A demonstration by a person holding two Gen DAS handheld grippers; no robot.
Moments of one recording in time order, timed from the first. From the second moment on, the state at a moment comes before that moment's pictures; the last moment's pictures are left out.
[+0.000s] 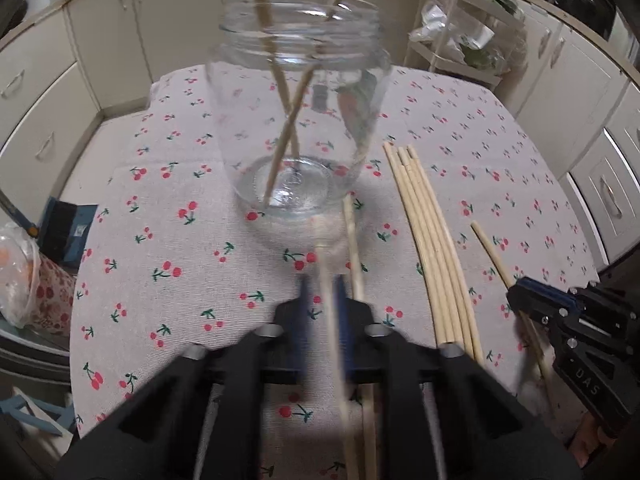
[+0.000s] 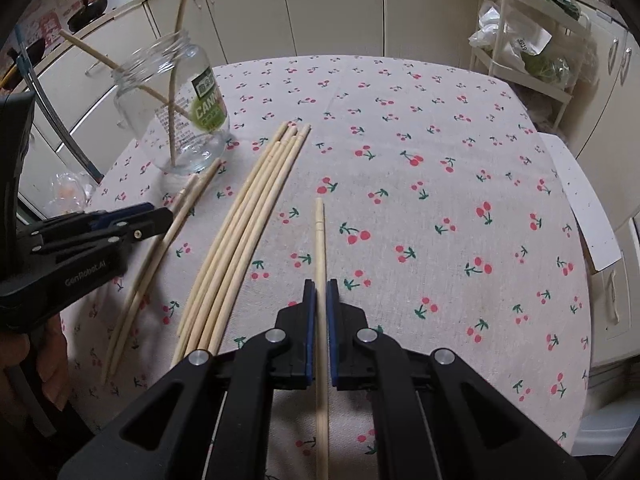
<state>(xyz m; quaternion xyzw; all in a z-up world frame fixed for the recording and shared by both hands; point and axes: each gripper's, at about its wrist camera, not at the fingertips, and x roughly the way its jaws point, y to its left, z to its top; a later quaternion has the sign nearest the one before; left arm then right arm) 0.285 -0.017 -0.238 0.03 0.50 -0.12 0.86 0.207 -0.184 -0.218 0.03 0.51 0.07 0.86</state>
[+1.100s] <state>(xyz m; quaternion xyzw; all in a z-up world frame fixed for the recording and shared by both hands) 0.247 -0.002 -0.184 -0.01 0.45 -0.14 0.88 0.189 -0.214 -0.183 0.24 0.44 0.13 0.86</state>
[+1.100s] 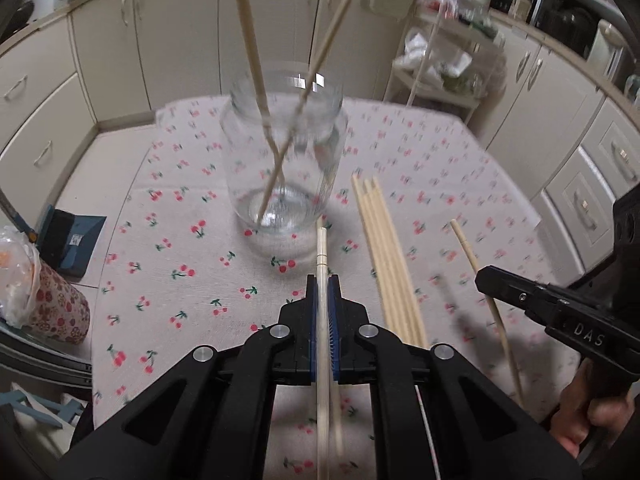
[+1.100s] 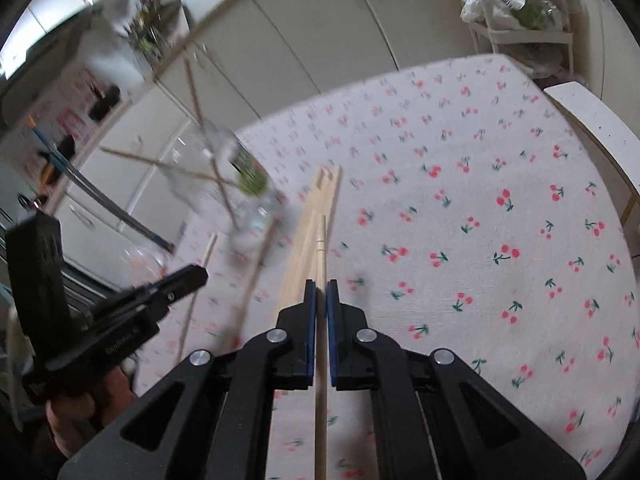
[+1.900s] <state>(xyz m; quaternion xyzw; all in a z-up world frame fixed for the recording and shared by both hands) 0.154 0.042 0.005 -0.12 0.14 -0.16 0.97 0.115 -0.194 0.014 0.22 0.12 0.17 0.95</state>
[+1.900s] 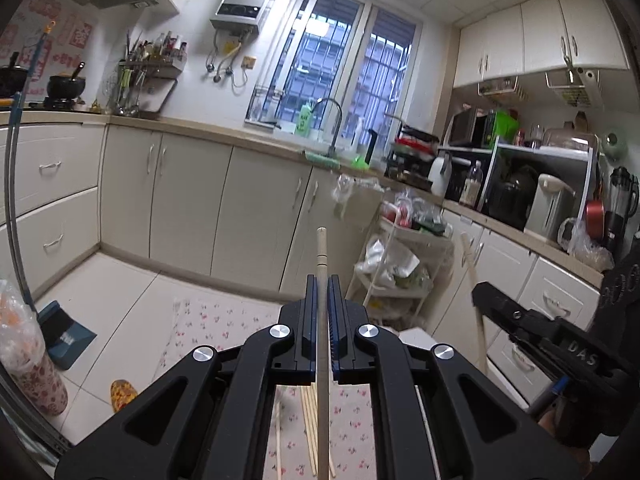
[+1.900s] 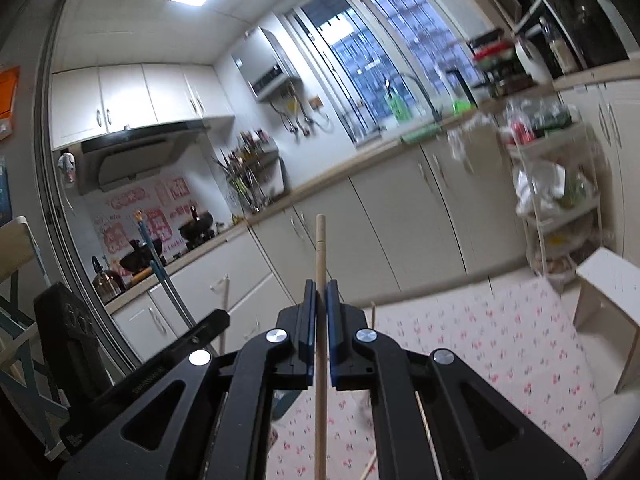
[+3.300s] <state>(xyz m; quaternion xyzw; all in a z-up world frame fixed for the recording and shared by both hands) 0.325 0.006 -0.062 -0.10 0.00 0.02 0.99 0.234 -0.202 -0.059 0.26 0.16 0.16 0.94</state>
